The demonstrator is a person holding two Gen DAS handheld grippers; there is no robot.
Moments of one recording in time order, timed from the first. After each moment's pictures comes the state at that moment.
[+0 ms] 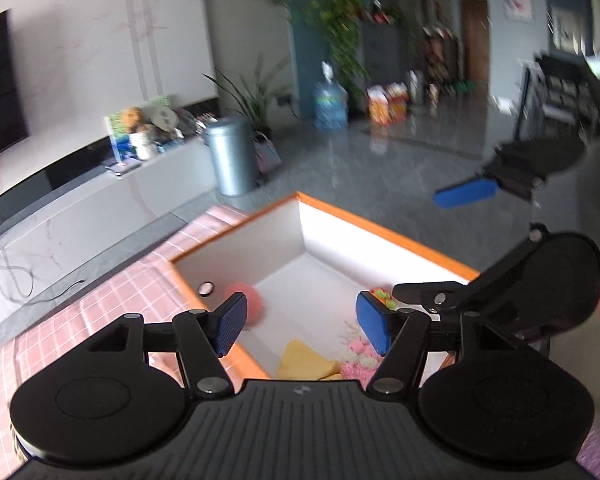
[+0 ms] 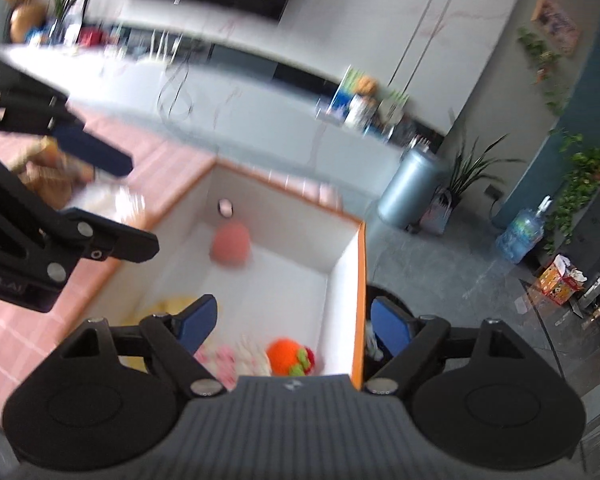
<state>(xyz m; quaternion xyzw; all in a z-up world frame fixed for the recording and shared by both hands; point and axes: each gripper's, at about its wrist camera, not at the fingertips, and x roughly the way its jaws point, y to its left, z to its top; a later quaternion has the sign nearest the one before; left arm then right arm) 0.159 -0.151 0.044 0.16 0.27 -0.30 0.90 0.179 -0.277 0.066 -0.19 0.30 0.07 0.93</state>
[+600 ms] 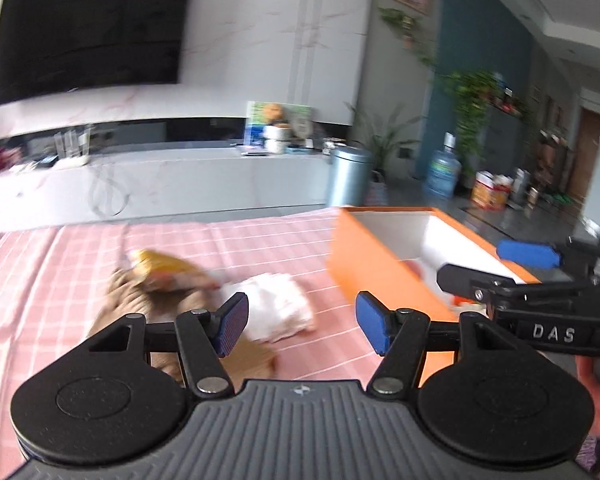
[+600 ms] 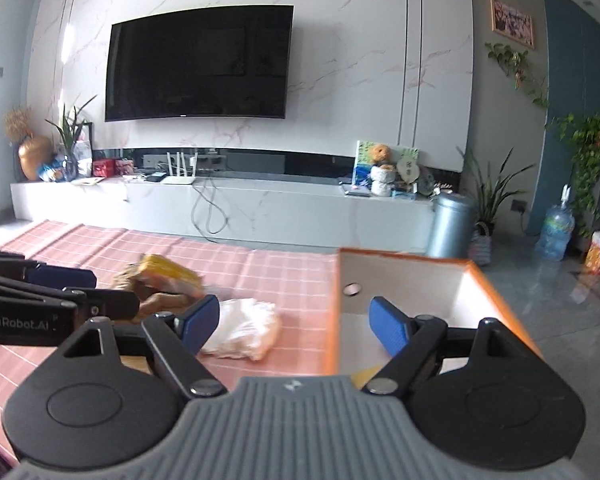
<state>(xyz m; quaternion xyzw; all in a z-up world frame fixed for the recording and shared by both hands) 0.099 0.004 0.030 -0.02 0.24 -0.15 0.96 0.109 -0.146 0.045 -0.04 0.20 0.10 0.97</state>
